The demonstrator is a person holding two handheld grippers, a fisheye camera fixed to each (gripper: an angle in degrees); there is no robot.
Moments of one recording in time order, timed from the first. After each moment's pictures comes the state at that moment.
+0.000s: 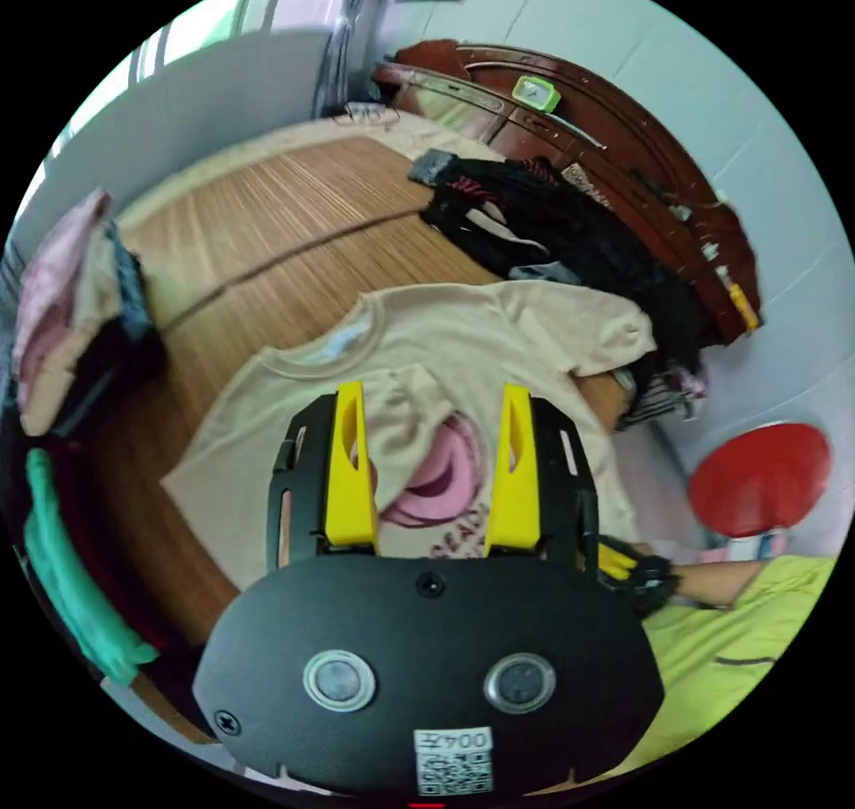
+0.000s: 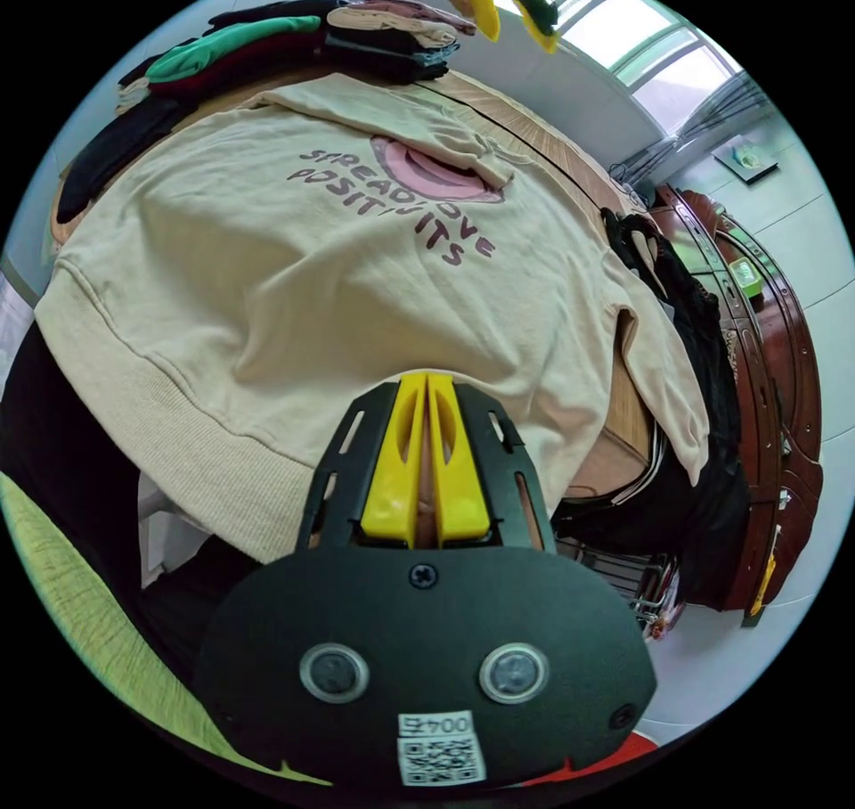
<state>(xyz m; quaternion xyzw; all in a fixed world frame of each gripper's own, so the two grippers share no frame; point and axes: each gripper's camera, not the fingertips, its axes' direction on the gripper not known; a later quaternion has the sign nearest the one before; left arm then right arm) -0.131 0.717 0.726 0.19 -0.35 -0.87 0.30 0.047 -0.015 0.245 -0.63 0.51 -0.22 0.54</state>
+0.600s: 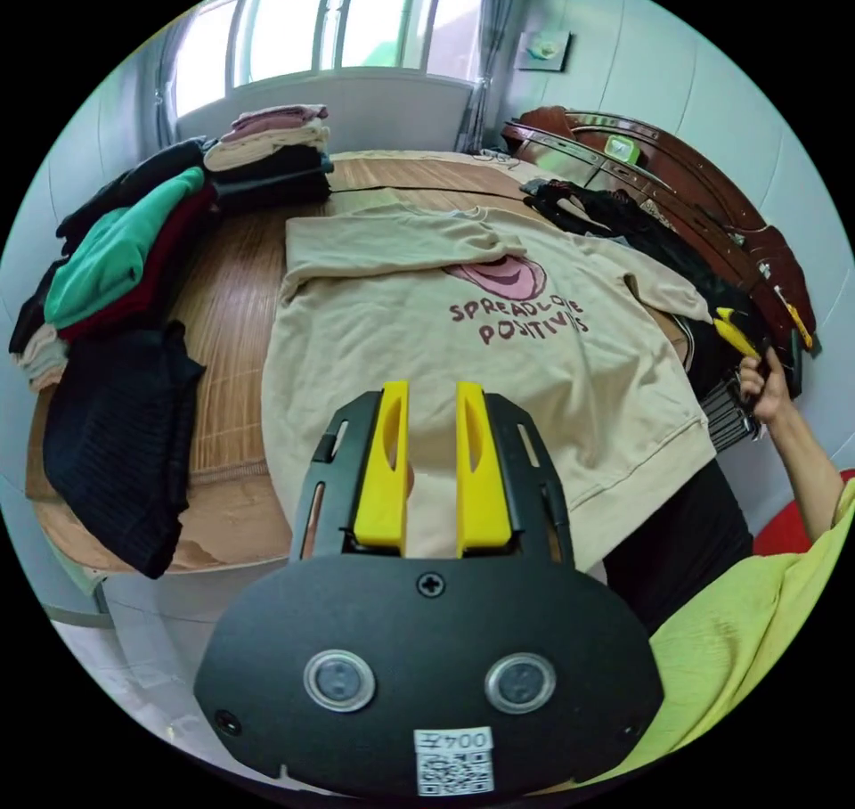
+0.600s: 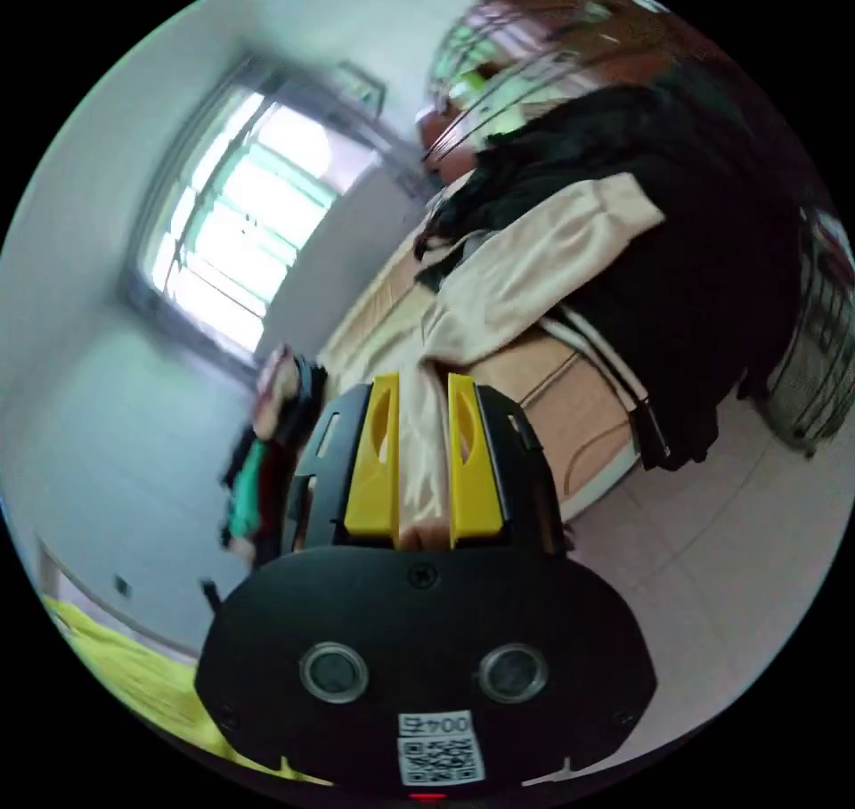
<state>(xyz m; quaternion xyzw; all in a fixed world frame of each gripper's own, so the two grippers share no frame) 0.285 0.341 1.202 0.19 -0.42 -0.88 0.10 0.074 -0.401 -0.041 -0.10 0.48 0.20 0.85</state>
